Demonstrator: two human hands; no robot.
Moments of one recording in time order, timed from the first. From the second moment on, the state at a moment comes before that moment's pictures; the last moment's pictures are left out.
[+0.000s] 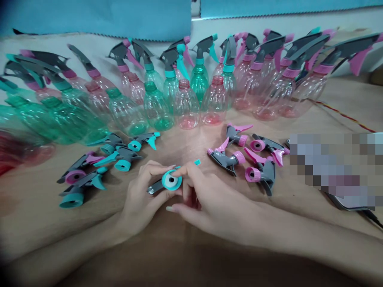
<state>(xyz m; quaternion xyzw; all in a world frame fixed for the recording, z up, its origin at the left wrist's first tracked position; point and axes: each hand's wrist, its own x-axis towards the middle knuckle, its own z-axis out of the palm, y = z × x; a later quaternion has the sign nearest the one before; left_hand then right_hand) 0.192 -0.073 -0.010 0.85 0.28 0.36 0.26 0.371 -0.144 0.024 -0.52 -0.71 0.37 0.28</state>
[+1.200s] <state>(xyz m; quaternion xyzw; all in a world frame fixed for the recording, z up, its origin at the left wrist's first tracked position) 0.193 -0.071 -0.010 0.88 0.26 0.34 0.23 0.361 -0.145 0.008 -0.55 -0.77 0.18 0.27</state>
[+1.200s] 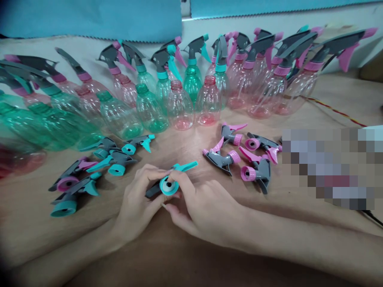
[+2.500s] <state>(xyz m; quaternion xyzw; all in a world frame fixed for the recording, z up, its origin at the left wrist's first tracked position) 0.195 -0.073 -0.015 0.73 0.33 0.35 0.48 0.369 -0.134 -0.002 -0.46 -0.78 0.23 0.35</state>
